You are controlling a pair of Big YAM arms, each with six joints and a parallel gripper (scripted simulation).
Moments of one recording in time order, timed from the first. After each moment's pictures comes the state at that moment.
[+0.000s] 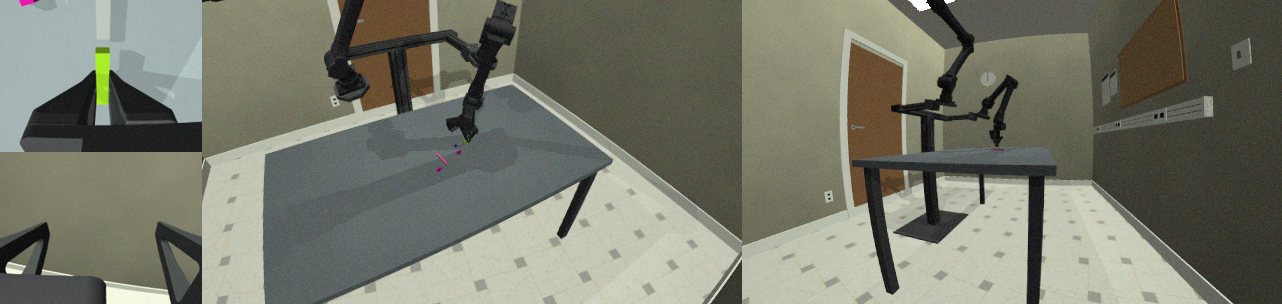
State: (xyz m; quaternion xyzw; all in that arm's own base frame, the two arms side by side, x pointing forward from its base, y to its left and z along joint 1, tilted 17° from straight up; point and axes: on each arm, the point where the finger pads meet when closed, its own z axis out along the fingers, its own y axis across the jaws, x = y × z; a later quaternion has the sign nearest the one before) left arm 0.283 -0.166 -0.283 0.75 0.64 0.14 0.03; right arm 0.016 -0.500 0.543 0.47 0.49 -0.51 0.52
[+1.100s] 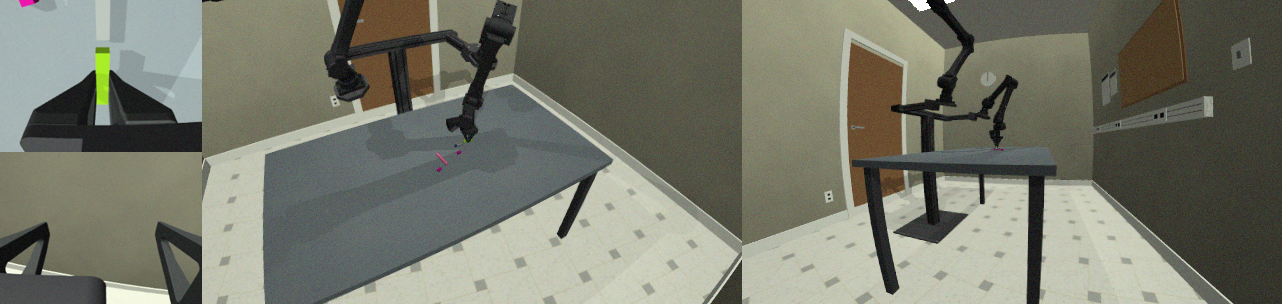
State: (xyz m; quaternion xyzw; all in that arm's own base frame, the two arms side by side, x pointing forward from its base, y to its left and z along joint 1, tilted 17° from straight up) left arm 0.283 -0.166 -0.283 0.75 0.64 0.14 0.03; right arm 0.016 -0.500 0.543 0.47 0.49 -0.51 0.52
